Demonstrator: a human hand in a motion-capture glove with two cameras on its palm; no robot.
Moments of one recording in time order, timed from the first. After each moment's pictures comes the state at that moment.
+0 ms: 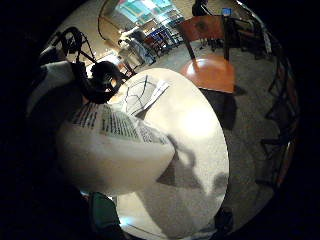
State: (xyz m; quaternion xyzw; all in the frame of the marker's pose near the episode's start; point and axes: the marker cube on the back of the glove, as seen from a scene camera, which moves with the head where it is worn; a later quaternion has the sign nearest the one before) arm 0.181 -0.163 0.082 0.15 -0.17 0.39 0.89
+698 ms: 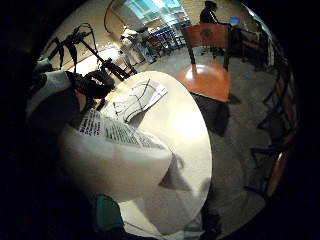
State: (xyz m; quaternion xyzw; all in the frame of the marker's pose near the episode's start) arm 0.170 -0.172 0.061 0.11 -0.14 0.34 0.92
